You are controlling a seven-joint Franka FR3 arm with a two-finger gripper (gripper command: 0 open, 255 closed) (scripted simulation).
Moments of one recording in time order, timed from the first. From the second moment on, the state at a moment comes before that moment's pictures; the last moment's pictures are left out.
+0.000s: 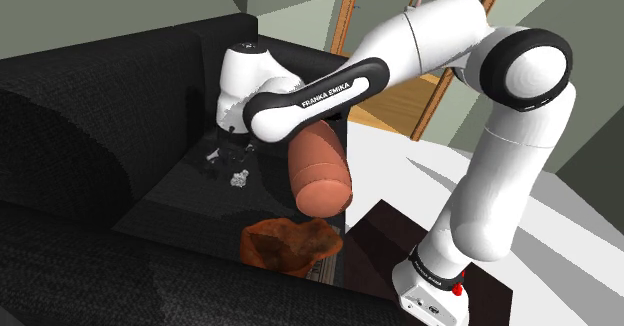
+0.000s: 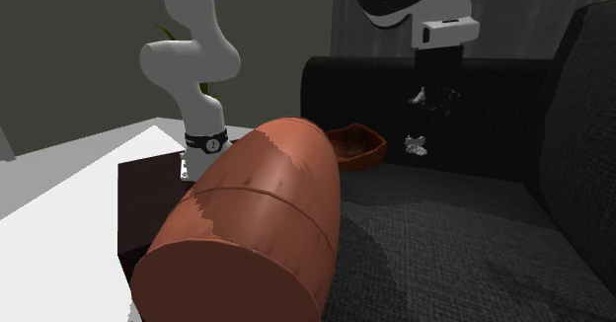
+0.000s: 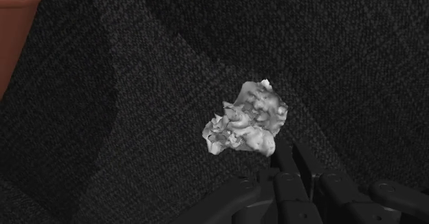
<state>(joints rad) 0.17 0.19 0.37 -2.04 -0.14 2.33 0.67</state>
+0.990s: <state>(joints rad) 0.18 -0.01 0.40 -2.15 -0.05 2.25 0.66</state>
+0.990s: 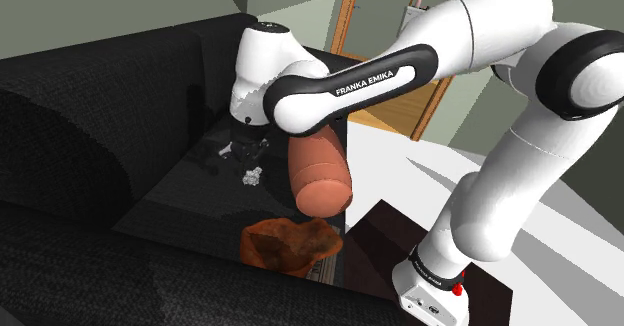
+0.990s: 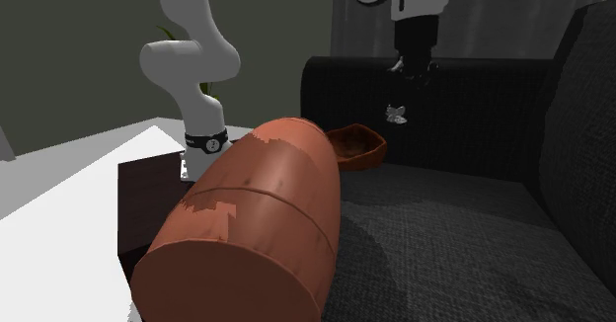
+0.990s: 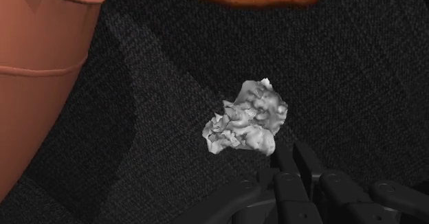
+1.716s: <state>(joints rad) 0.30 -0.37 0.46 -2.52 0.14 2.28 0.70</state>
